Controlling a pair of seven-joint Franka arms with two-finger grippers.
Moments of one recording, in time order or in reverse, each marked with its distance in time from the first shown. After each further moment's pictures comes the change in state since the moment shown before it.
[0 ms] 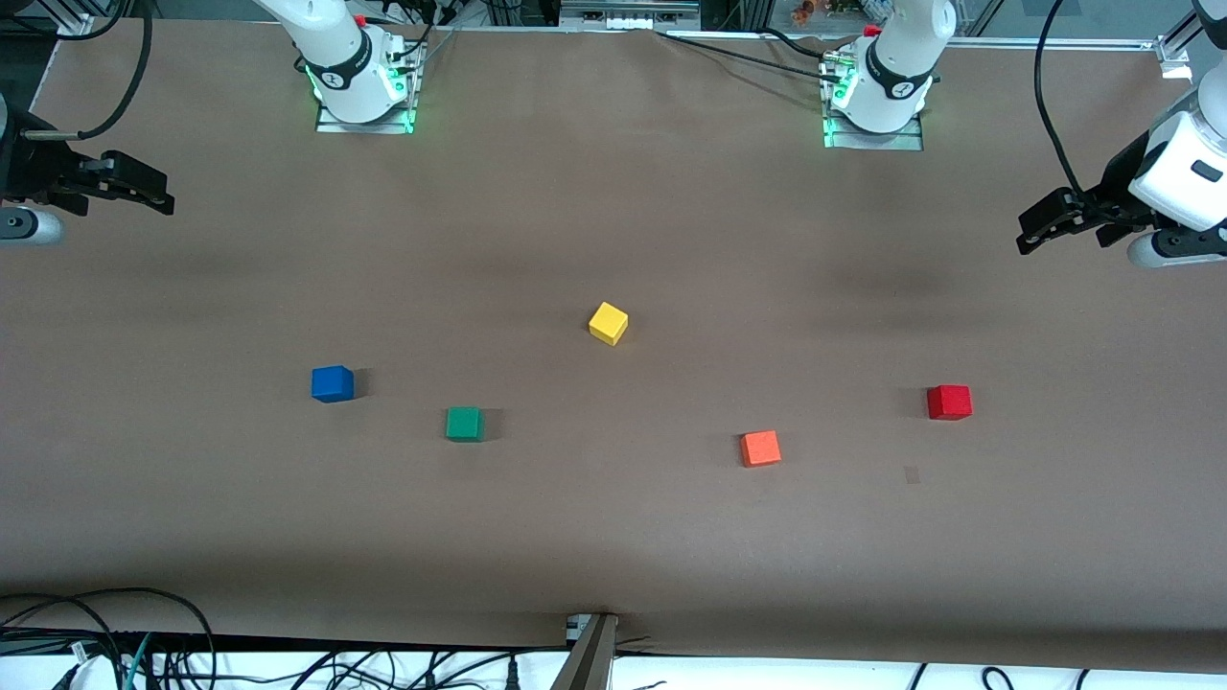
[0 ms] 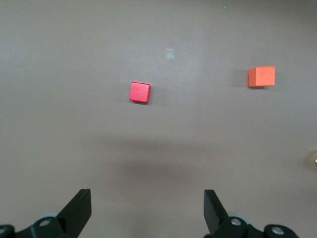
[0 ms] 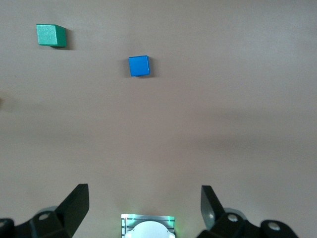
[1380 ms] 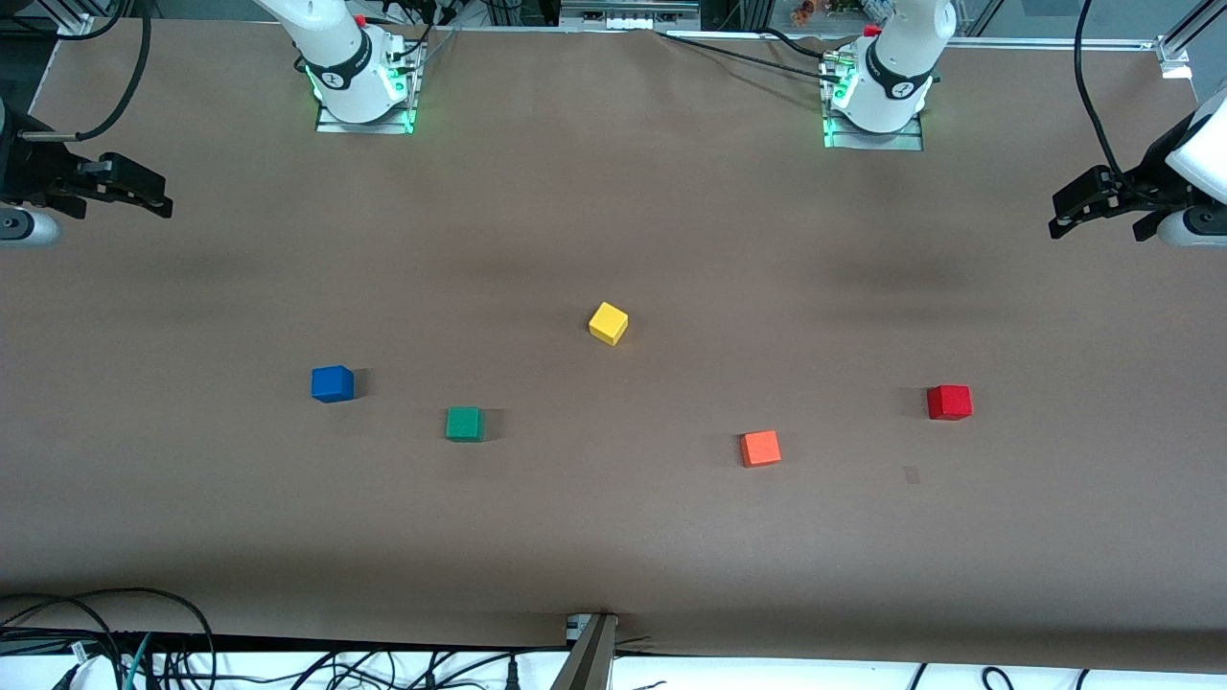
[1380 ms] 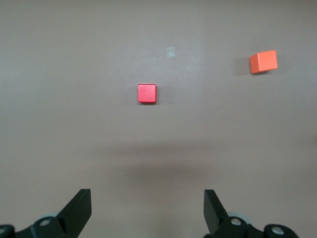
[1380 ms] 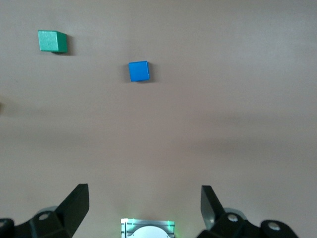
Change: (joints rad) left arm 0.057 -0.028 0.001 0.005 0.000 -0.018 0.196; right arm -0.001 0.000 0.000 0.000 0.000 0.029 0.000
